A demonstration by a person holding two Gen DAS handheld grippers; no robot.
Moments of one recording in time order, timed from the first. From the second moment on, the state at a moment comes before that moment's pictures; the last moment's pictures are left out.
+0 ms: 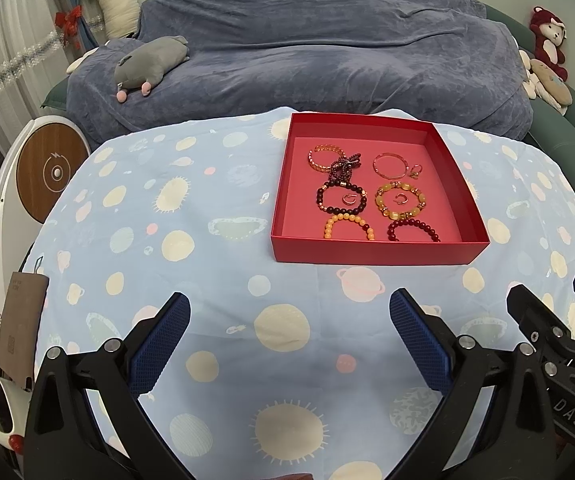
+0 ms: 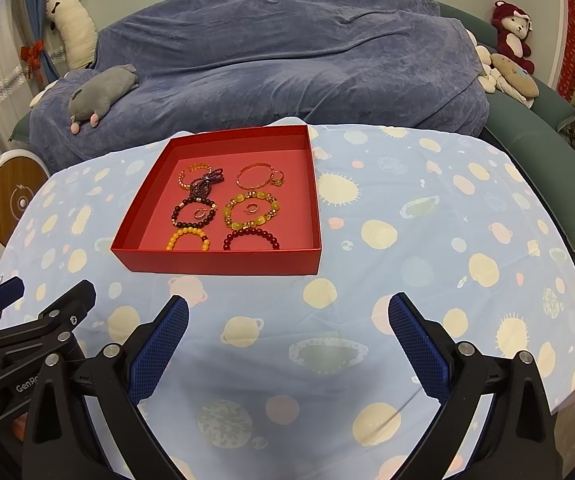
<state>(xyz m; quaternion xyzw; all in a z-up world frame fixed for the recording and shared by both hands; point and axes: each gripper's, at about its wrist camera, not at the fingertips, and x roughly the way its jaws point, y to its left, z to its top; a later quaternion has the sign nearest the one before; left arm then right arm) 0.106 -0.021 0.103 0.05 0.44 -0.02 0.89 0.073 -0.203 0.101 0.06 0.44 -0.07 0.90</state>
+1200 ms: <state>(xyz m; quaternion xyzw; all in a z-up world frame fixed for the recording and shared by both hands) 0.109 -0.018 0.089 0.05 0.45 0.00 0.89 0.079 -0.194 0.090 0.06 0.45 -0.07 0.89</state>
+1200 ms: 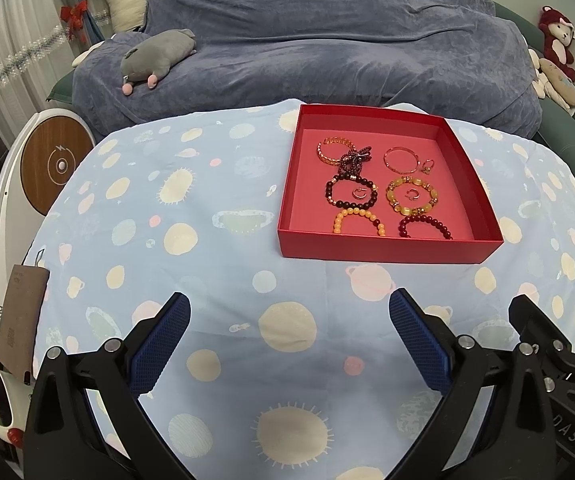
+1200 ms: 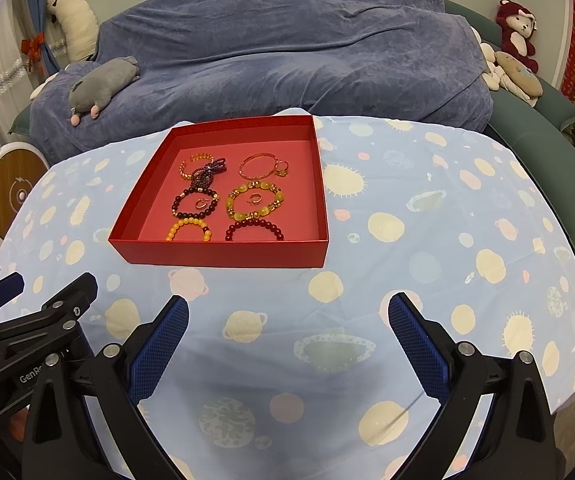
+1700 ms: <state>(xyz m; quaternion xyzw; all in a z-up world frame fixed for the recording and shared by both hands) 0.128 -0.020 0.069 0.05 0.47 0.00 0.88 0.101 -0.195 0.069 0.06 0.47 -0.07 0.88</state>
